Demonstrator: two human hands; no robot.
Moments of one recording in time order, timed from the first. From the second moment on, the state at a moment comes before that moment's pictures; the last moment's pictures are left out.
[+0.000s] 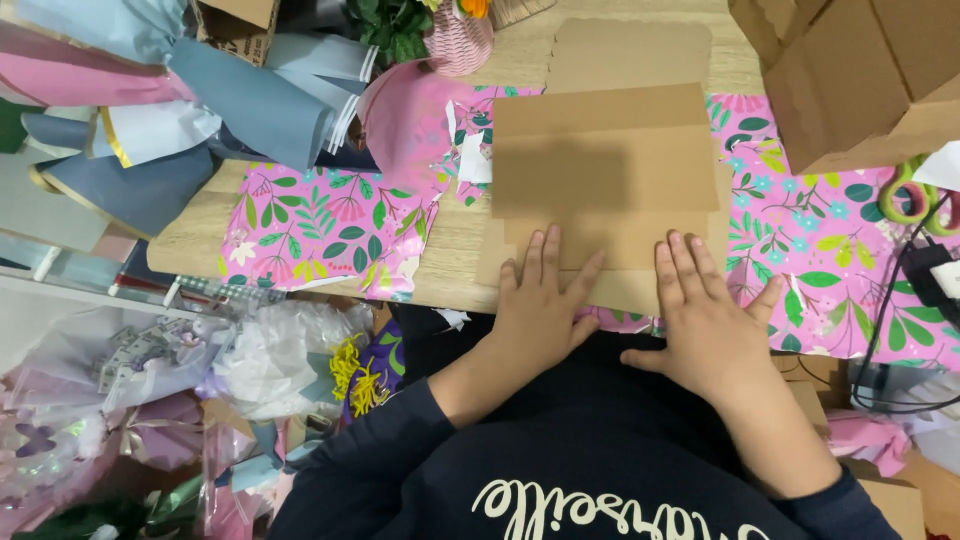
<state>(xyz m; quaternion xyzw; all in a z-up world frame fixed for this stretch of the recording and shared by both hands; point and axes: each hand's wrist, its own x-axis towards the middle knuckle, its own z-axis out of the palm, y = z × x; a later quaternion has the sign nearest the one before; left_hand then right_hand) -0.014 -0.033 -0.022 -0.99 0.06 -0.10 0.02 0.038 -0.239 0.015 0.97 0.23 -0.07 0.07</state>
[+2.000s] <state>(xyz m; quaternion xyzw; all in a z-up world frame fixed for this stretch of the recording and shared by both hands) -0.015 0.018 0.013 -0.99 0.13 -0.07 0.03 0.052 -0.232 0.022 0.92 0.36 -0.11 0.06</state>
